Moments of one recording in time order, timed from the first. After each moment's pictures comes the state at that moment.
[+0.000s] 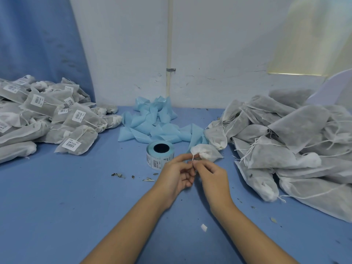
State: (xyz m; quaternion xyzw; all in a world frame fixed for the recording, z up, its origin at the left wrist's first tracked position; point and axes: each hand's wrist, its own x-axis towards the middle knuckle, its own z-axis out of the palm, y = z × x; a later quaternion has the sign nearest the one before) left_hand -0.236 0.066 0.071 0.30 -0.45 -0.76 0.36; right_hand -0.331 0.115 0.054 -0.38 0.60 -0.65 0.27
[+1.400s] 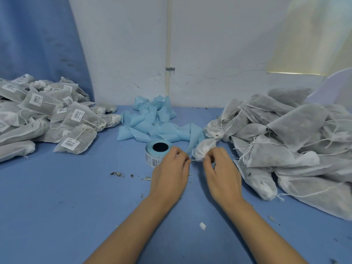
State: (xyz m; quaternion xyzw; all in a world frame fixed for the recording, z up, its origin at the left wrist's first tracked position) left_hand -0.230 0.068 0.060 0.41 -0.82 -0.10 0.38; right_hand -0.355 0.119 0.060 -0.53 0.73 -0.43 -0.05
